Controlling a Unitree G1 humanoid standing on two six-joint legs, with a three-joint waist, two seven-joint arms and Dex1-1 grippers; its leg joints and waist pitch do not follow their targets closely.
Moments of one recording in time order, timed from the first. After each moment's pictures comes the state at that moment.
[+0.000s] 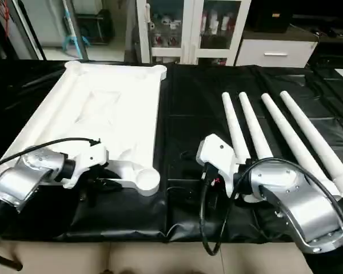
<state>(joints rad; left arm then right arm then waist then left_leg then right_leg) -0.53 0.56 -0.37 0.45 -0.02 0.19 -1.18 -0.23 -0.68 0.17 -0.38 0.34 0.62 0.93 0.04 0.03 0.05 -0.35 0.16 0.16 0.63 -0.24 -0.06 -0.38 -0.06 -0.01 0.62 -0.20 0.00</state>
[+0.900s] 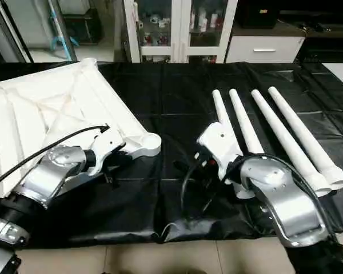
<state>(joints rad) -0.56 0.38 -0.32 0.46 0.09 0.31 -0.75 -0.27 -0.54 0.16 -0.26 0.18 0.63 0.61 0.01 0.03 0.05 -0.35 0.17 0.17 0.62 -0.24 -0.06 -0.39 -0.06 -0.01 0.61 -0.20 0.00</state>
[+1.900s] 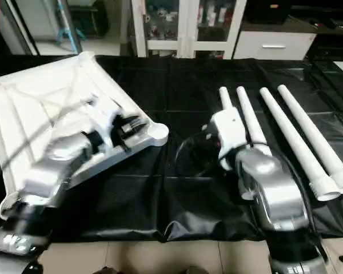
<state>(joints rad) -0.43 0.27 -0.05 -0.04 -0.18 0.41 -0.62 -0.38 -0.34 0.00 -0.15 0.16 0.88 0.28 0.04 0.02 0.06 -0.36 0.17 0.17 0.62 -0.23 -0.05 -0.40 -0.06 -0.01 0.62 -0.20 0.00</state>
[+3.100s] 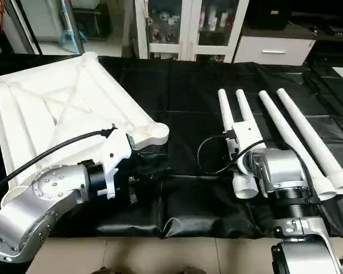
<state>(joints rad) -0.25 0.35 -0.29 -0.47 -0.28 0.64 -0.71 -0.58 -0.42 0.01 0.36 0.12 1.06 0.33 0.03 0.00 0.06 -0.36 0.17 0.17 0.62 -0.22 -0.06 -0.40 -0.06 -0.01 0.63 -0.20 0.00</state>
